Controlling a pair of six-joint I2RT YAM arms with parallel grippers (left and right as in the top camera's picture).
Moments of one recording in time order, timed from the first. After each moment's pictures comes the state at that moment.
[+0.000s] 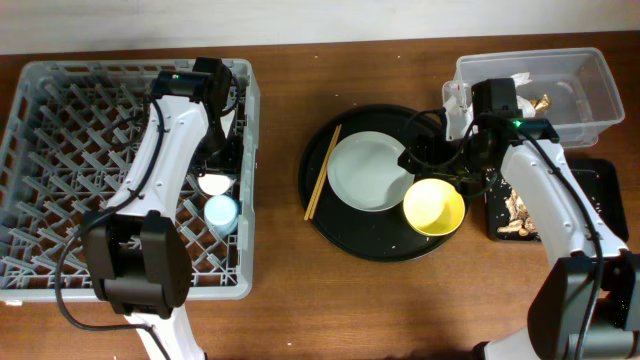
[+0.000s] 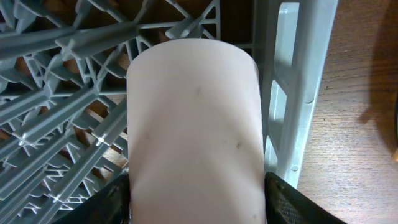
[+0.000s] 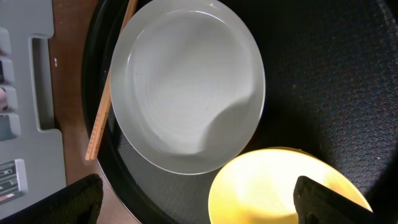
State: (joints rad) left arm -0.15 2.02 1.81 -1.39 -0.11 -0.06; right arm 0.01 1.69 1.31 -0.86 -0.44 0.12
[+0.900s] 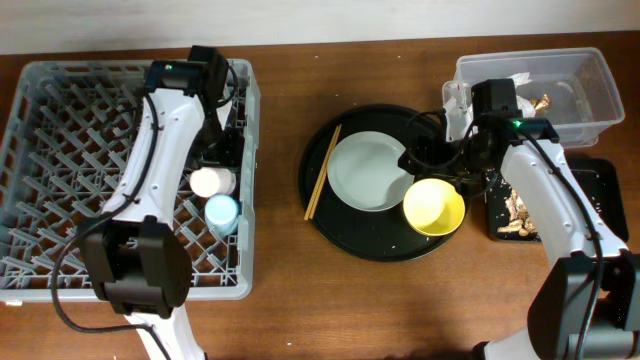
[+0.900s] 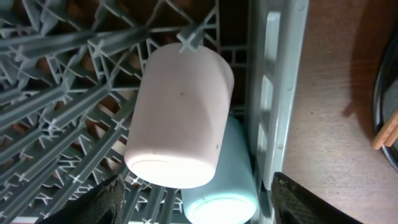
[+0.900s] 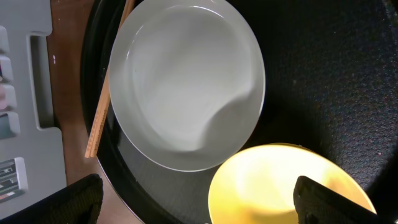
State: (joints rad) left arm -0.15 2.02 1.91 -1.48 -0.10 -0.06; right arm 0.01 1.69 1.31 -0.87 -0.44 0.12
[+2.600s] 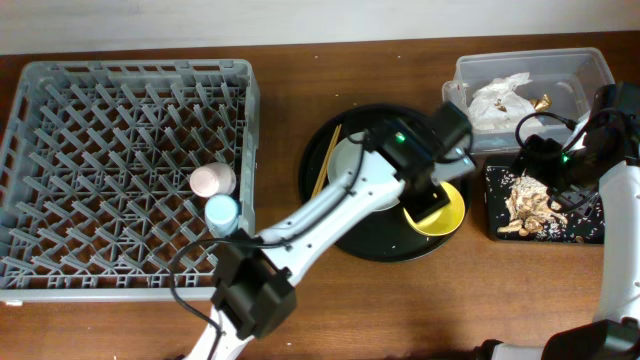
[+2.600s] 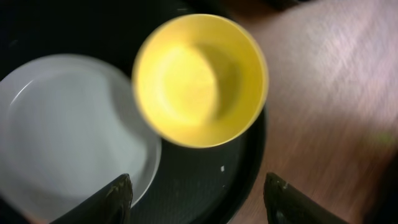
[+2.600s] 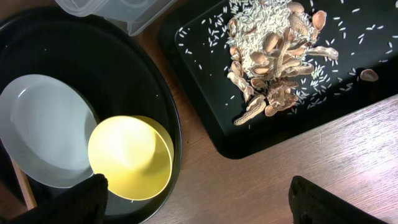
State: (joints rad) left arm -0.91 2.22 2.20 -1.22 0.11 0.22; right arm -0.35 1.51 1.46 -1.25 -0.12 0.28
